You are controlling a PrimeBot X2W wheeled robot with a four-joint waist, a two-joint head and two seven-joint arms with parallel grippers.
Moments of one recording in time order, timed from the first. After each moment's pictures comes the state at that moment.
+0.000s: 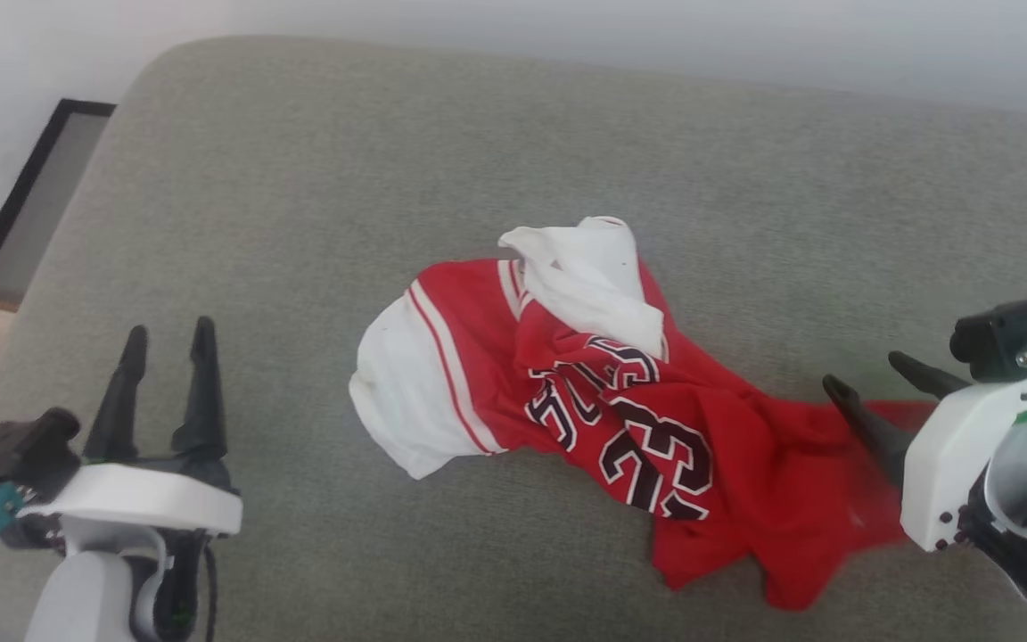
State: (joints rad) left arm -0.19 0.22 0.06 0.24 -0.50 -0.13 -0.26; right arm -0.17 -0.40 0.10 -0.14 0.48 0.13 0.62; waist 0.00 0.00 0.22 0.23
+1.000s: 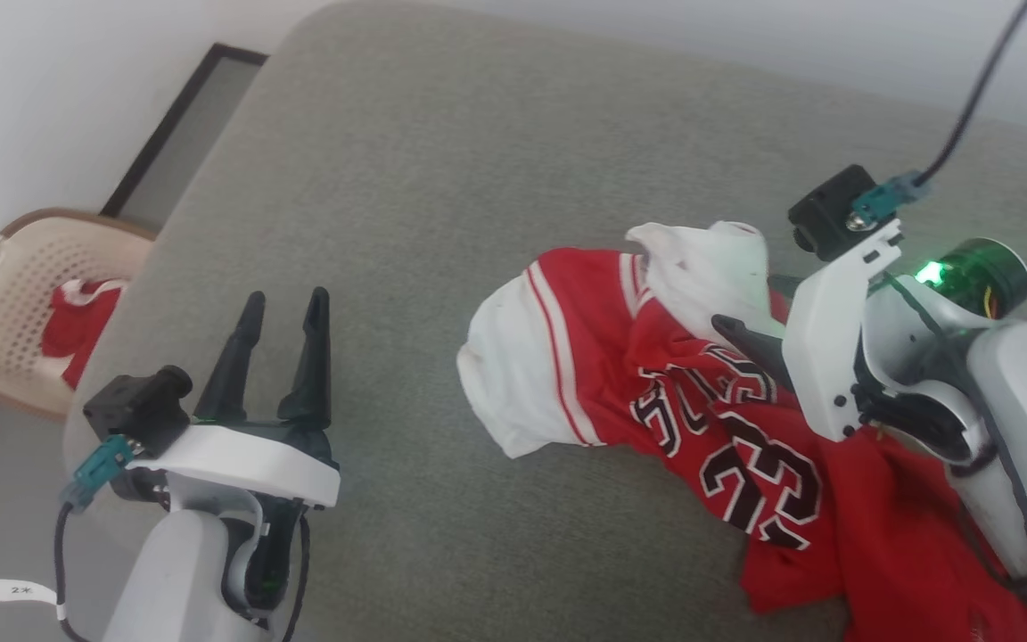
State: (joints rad) left arm -0.30 0.14 -0.08 0.30 -0.52 -0.13 -0.26; right arm -0.62 -0.45 0.47 0.09 0.63 0.13 0.80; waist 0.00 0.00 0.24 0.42
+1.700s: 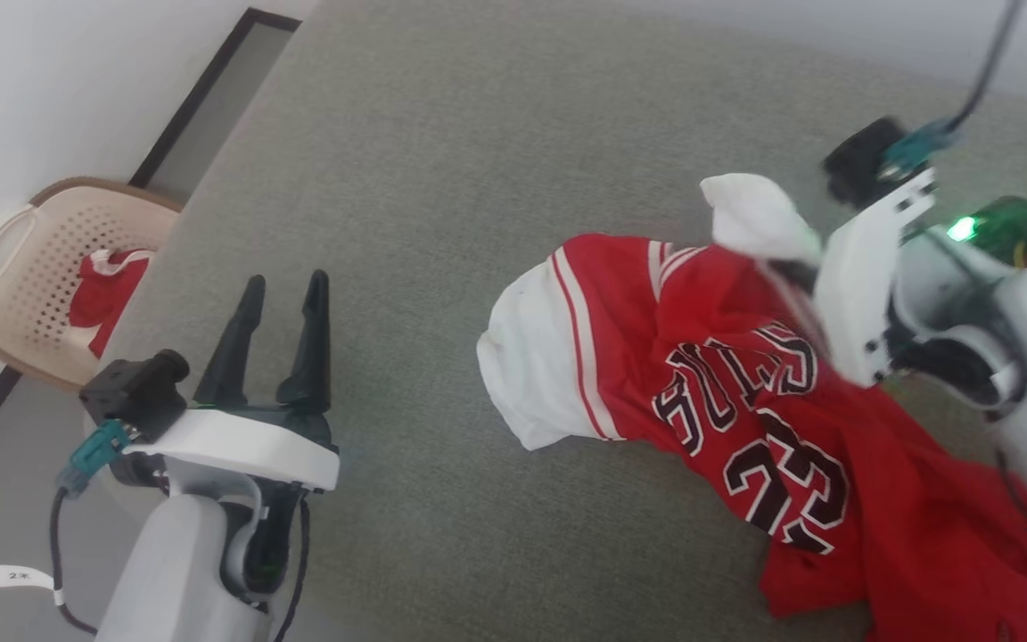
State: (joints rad) left arm -0.33 0.13 -0.08 0.32 -0.54 -0.13 -0.26; right arm -0.76 -0.51 0.59 0.26 0.73 0.13 0.70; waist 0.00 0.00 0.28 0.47
